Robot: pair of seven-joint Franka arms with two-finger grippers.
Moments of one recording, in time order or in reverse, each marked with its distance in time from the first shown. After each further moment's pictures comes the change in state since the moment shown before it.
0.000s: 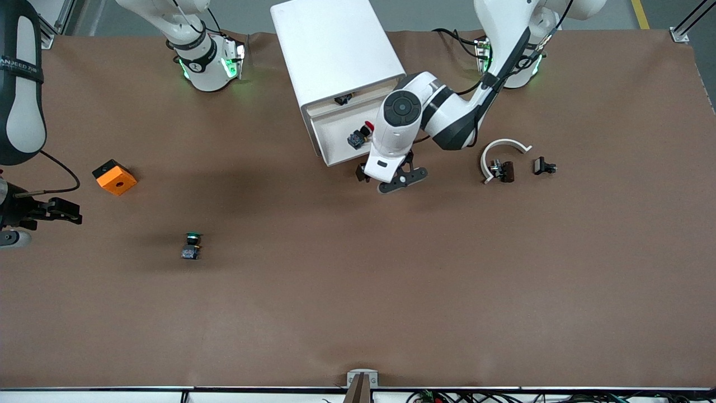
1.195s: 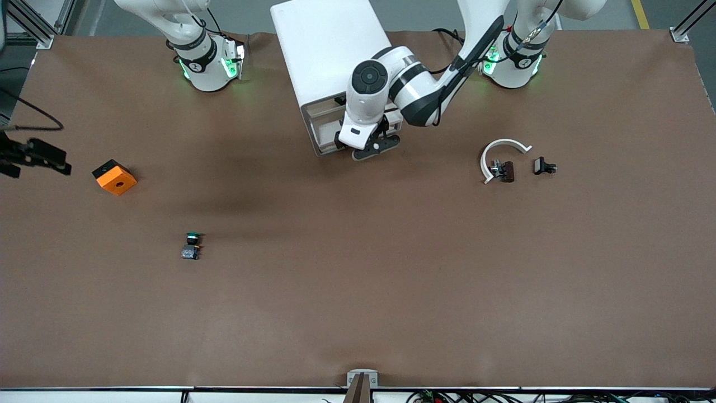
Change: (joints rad) left arm -0.020 -0.004 -0.159 -0.057 0.000 0.000 -0.177; right arm 0.075 -0.213 0.022 0.117 0.011 -0.386 0.167
